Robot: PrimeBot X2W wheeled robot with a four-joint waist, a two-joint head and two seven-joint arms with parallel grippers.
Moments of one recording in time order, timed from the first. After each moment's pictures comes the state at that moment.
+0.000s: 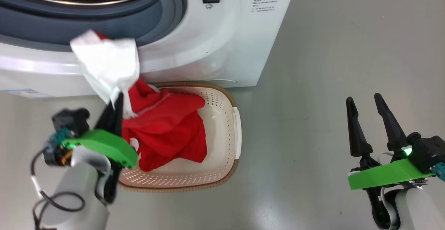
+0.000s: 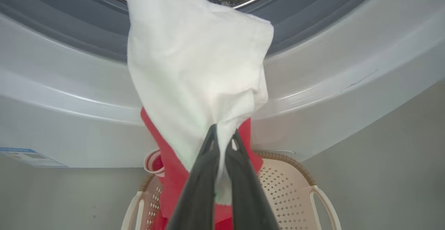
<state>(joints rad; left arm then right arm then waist) -0.66 0.16 -0.23 0.77 -0.50 -0.09 -0.25 -0.16 -0.05 -0.04 0.14 0.30 0.12 -0.26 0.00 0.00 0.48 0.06</state>
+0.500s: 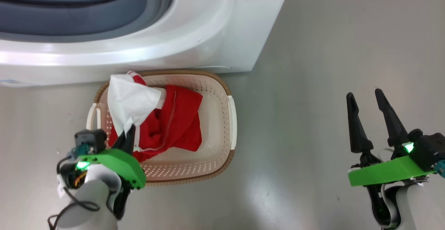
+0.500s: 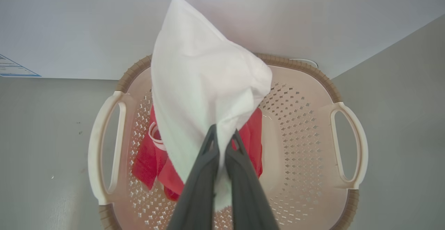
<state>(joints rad) -0.64 0.10 -0.26 1.02 -0.49 -0.12 -0.25 -0.17 -0.05 -0.04 0.13 0.30 0.12 -0.26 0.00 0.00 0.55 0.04</state>
